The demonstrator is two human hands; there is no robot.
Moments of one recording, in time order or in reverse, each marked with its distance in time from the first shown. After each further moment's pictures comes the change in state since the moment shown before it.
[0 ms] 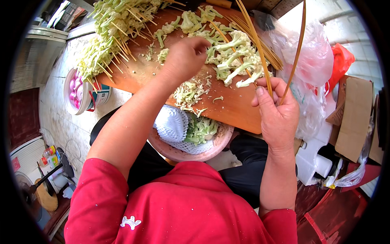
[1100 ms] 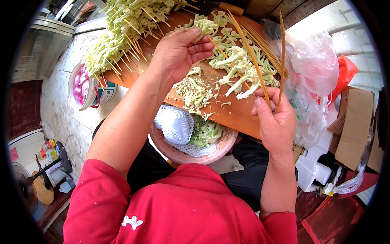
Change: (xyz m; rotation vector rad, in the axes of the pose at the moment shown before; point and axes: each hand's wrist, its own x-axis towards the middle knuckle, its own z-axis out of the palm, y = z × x) left_hand -0.003 0.010 -0.046 -1.332 0.003 -0.288; right_hand -0.003 0.003 0.010 -0.104 -0.075 -0.006
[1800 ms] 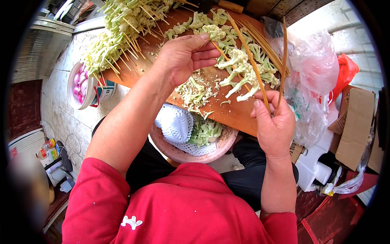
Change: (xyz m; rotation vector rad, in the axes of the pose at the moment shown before) left_hand -0.005 -0.007 0.005 0.079 0.056 -0.117; right_hand -0.005 0.006 0.003 -0.069 0.048 0.000
